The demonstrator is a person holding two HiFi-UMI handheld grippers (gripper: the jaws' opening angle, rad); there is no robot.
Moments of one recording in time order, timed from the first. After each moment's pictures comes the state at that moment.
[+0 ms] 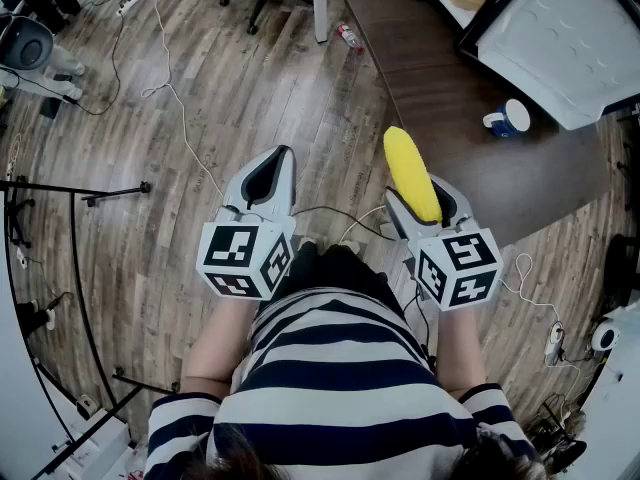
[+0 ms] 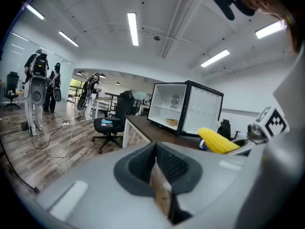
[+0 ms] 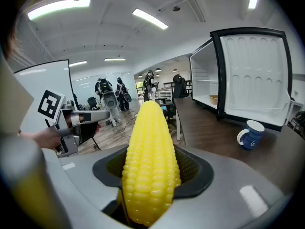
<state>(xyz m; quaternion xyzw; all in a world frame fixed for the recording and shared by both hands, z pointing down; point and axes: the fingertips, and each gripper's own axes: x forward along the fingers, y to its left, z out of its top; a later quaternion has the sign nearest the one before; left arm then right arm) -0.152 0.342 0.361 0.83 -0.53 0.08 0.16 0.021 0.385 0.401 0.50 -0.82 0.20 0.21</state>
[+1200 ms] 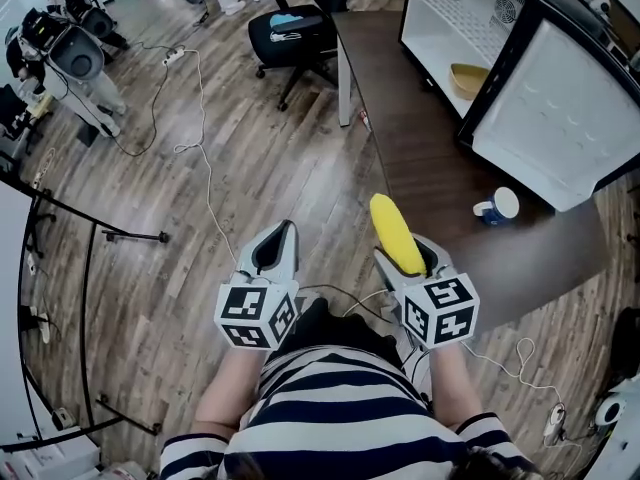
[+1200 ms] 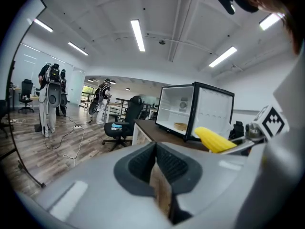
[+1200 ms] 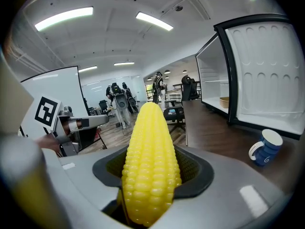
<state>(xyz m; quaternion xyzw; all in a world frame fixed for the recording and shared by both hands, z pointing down) -0.140 0.347 0.348 0.80 -0.58 0.06 0.15 0.031 0.359 0.389 0.45 -0.85 0.20 0.19</state>
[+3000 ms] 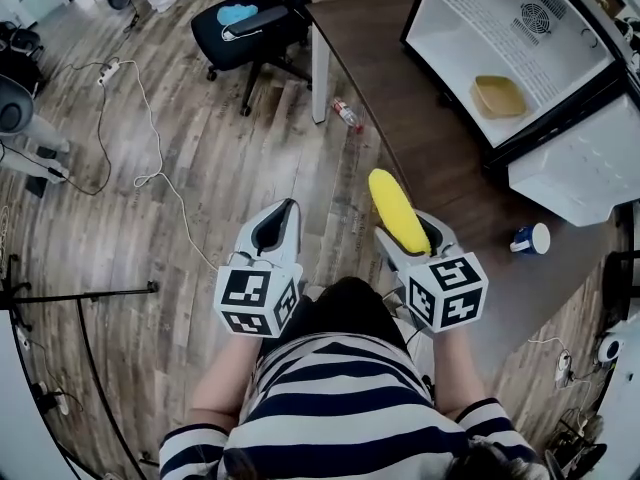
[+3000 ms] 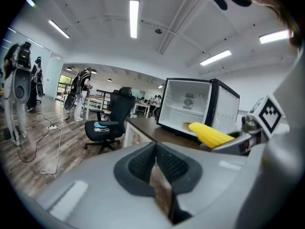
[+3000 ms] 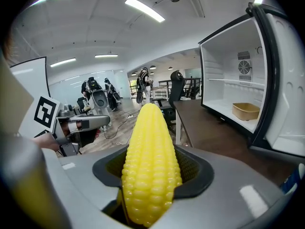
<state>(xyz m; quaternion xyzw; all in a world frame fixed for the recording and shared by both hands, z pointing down) -0.246 0.082 0.369 0.86 -0.47 0.09 0.16 -0.089 0.126 0.393 0.53 -0.79 0.21 0.22</state>
